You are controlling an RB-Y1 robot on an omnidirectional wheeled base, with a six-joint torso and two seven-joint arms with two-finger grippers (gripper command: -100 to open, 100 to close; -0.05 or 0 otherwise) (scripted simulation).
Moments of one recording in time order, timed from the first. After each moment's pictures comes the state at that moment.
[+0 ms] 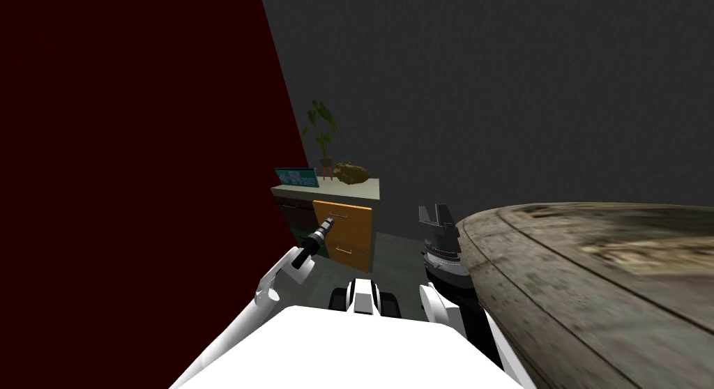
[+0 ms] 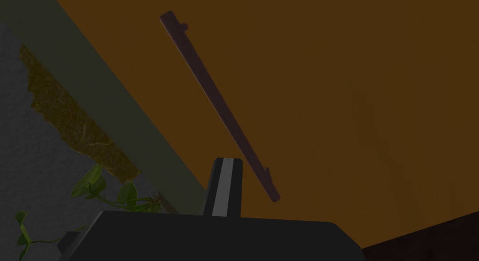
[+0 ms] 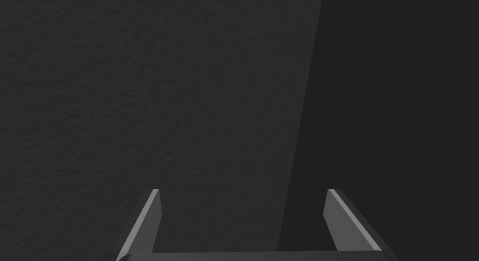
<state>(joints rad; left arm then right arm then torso) 0.18 0.53 -0.25 -2.03 -0.23 0.29 0.20 0.53 0.03 0.07 -2.31 0.12 -0.63 0.04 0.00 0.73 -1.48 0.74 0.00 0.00</state>
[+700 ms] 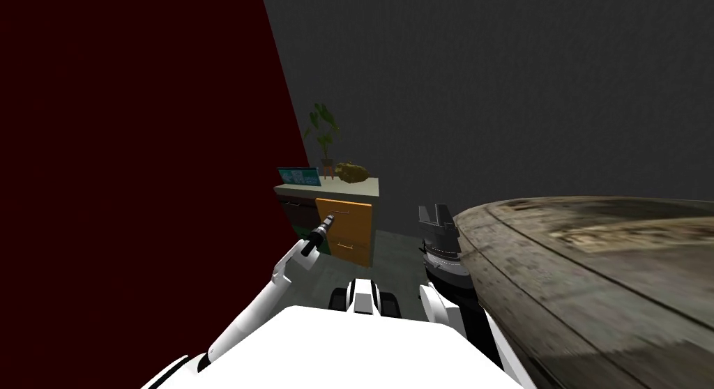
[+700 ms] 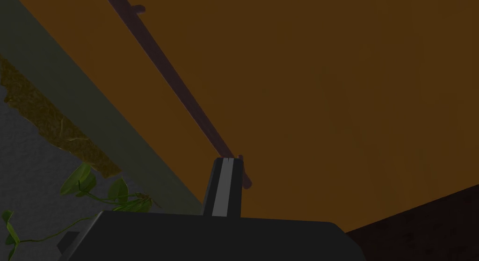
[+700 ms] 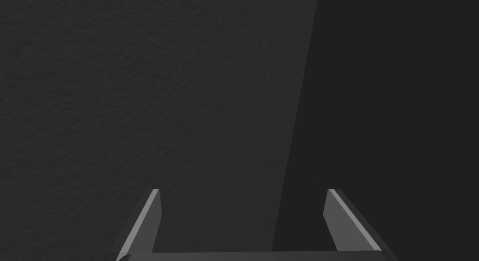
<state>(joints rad) 0.05 0.48 -0.23 -1.84 -0.24 0.26 0.18 0.53 0.03 0.06 -2.31 0.12 -0.63 0.04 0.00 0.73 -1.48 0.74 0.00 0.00</state>
